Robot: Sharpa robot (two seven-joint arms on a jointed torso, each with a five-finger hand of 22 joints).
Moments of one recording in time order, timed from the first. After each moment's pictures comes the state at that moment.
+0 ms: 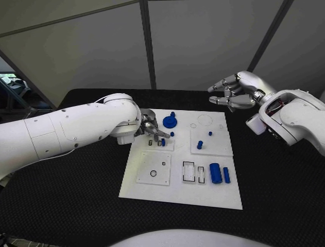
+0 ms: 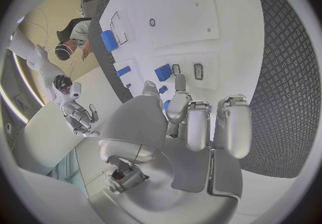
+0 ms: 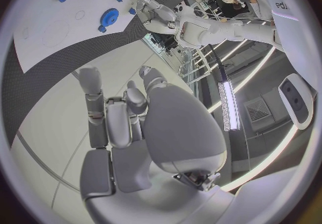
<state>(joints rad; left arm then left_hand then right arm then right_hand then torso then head) 1.25 -0.67 -0.02 1.38 -1.02 0.18 -0.60 1.15 0.08 -0.26 0.29 0.13 0.91 0.06 0.64 0.39 1.36 -0.01 1.27 1.13 1.47 -0.06 1.50 1.31 0.04 1.46 0.04 1.46 1.31 1.24 -0.85 0.07 1.53 -1.00 -0.32 0.08 1.45 -0.06 0.06 0.18 0.48 0.93 0.15 0.12 0.07 1.29 0.07 1.12 1.16 1.46 -0.01 1.36 1.27 0.13 1.16 0.09 1.06 0.71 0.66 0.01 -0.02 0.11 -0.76</state>
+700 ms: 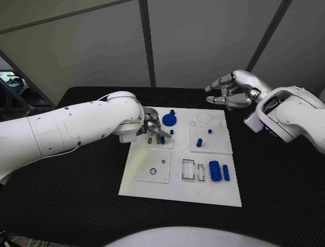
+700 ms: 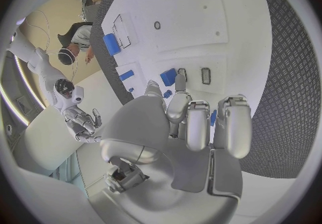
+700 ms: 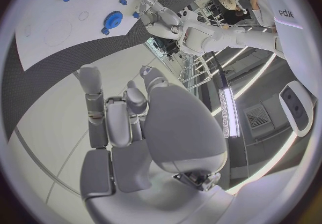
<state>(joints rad) 1.25 -0.65 -0.02 1.38 -1.02 0.21 -0.60 1.20 0.10 -0.25 0.29 0.14 0.90 0.06 0.65 0.42 1.36 -0.01 1.27 1.13 1.47 -0.06 1.50 1.31 0.04 1.46 0.04 1.46 1.31 1.24 -0.84 0.07 1.52 -1.07 -0.31 0.05 1.45 -0.07 0.06 0.19 0.49 0.93 0.15 0.13 0.07 1.29 0.07 1.11 1.16 1.46 -0.01 1.35 1.26 0.13 1.16 0.09 1.06 0.71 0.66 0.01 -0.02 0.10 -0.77</state>
